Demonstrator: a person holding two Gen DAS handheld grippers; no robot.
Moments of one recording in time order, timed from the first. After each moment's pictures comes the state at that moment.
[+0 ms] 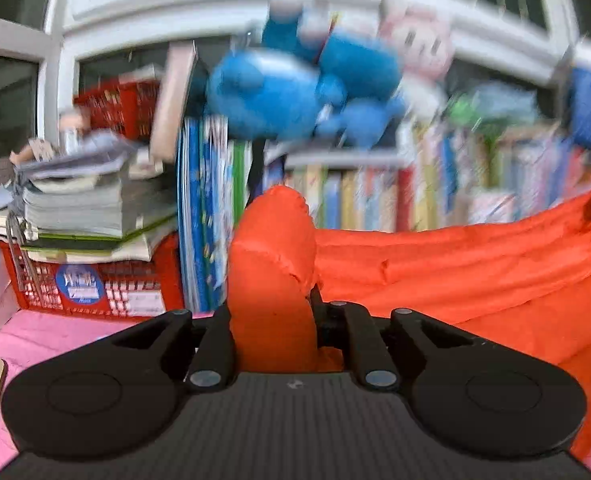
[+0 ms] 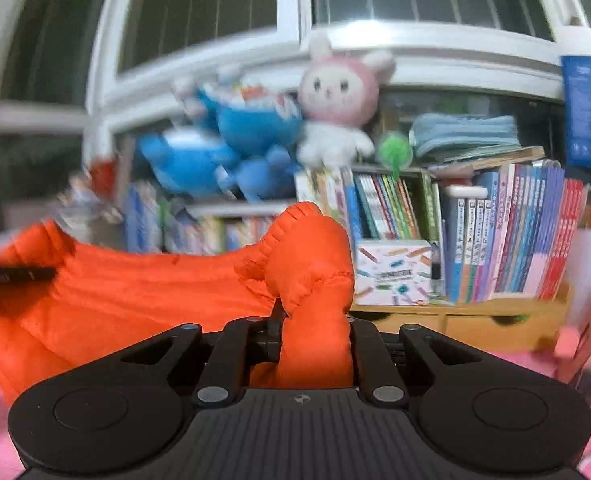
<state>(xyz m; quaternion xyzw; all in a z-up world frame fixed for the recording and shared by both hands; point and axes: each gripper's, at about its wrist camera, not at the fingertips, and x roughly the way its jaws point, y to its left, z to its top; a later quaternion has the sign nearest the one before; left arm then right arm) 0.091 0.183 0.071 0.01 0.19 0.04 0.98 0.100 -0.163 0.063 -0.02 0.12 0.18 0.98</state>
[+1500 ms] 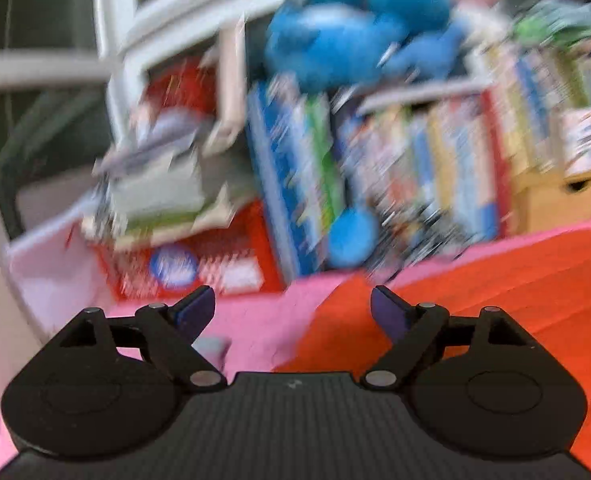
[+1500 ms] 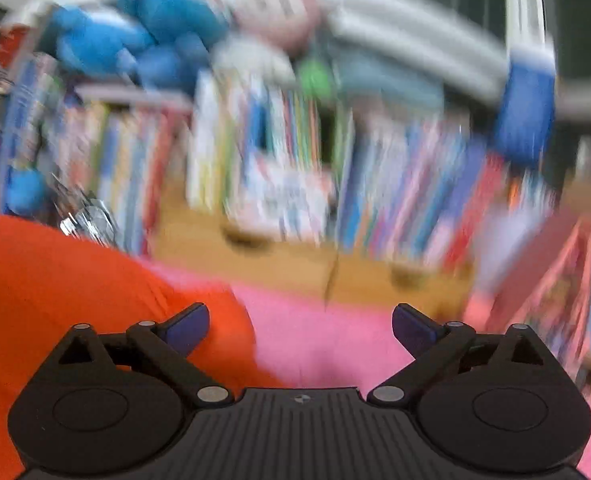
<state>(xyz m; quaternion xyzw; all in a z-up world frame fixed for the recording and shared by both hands) 0.063 0.148 0.035 0.11 0.16 0.18 0.96 0.087 -0.132 -0.017 -0.13 0.07 0.02 0.99</state>
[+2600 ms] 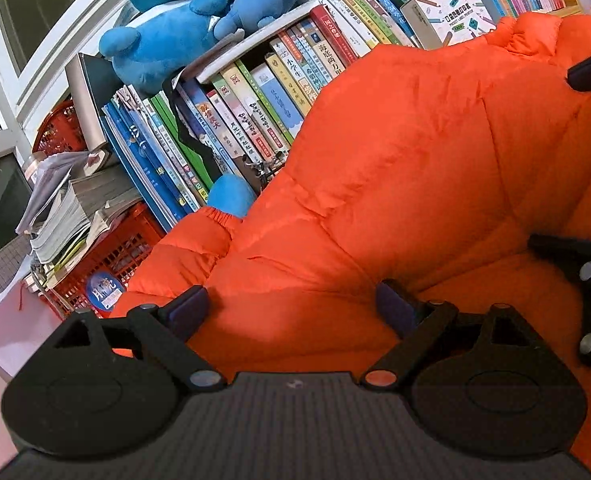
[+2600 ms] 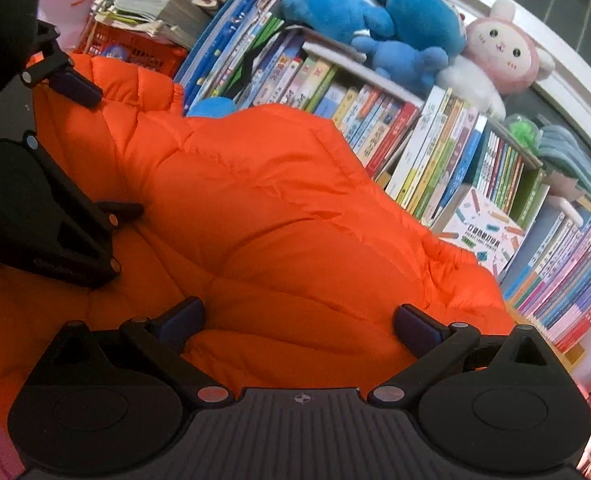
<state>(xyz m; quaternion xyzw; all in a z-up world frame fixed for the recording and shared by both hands) 0.093 0.072 -0.057 0.26 0.22 0.13 0.93 0.080 -0.021 -0.071 -0.29 0.15 0.16 0.93</state>
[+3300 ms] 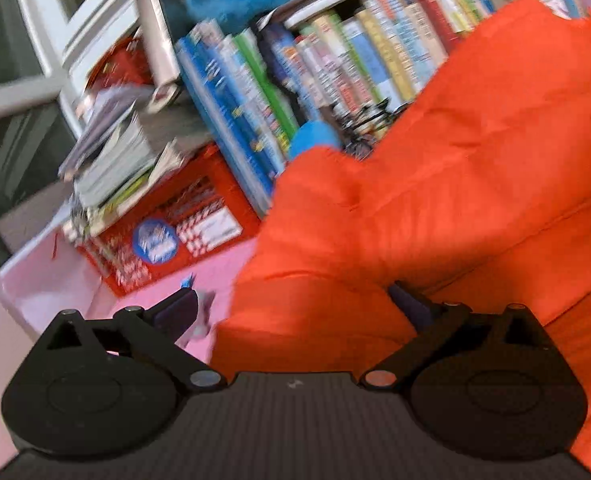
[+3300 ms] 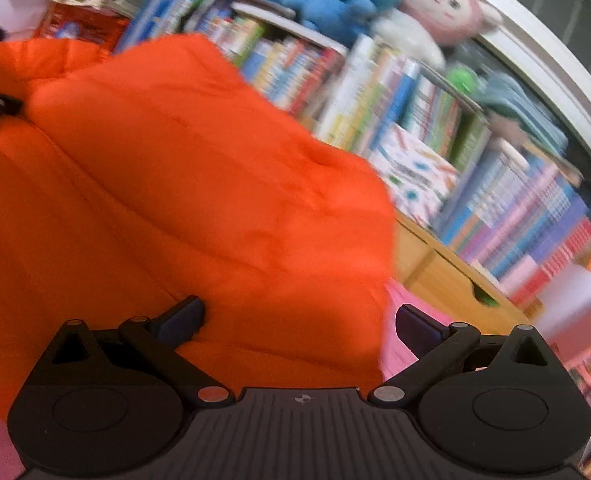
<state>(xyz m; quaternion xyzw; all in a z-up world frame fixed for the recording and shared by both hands) 0.087 0.151 -0.048 0.21 0.25 0.20 0.92 0.091 -0.113 -0.070 -0.29 0.17 0.10 0.94</state>
